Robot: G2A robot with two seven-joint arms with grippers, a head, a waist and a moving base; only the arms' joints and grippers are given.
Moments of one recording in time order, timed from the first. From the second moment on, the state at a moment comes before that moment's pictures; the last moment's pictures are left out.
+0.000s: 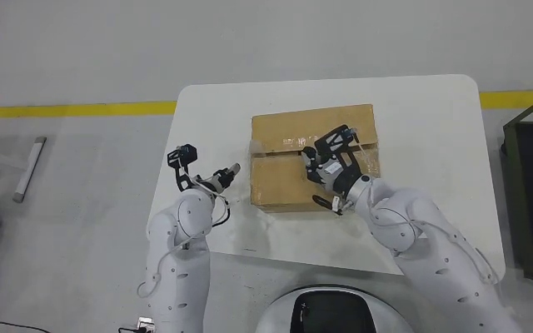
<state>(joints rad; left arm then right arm) 1.04 -1.51 -1.50 -1.78 1.25 0.30 -1.05 -1.06 -1.31 1.15 -1.83 -0.95 -0.04 0.57</state>
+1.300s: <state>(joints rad) 0.91 -1.49 -1.32 -1.78 1.42 0.30 -1.06 -1.06 -1.31 1.15 -1.84 -0.93 -0.03 0.58</state>
